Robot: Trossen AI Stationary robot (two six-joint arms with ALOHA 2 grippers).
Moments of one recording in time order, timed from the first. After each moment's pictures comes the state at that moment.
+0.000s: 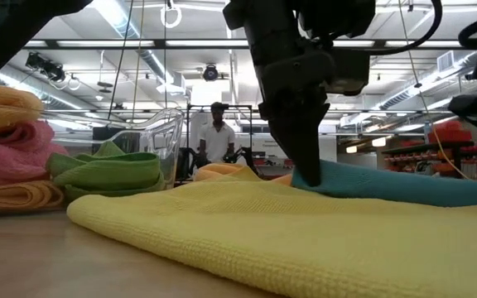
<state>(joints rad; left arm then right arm) -0.15 2.38 2.04 -0.91 0.01 -0.02 0.83 1.58 0.68 -0.50 0.54 0.70</state>
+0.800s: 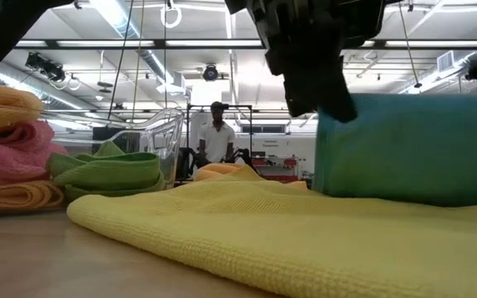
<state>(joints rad) -0.17 2.31 2.04 -0.83 0.33 0.00 0.85 1.32 0.70 -0.44 0.27 0.68</state>
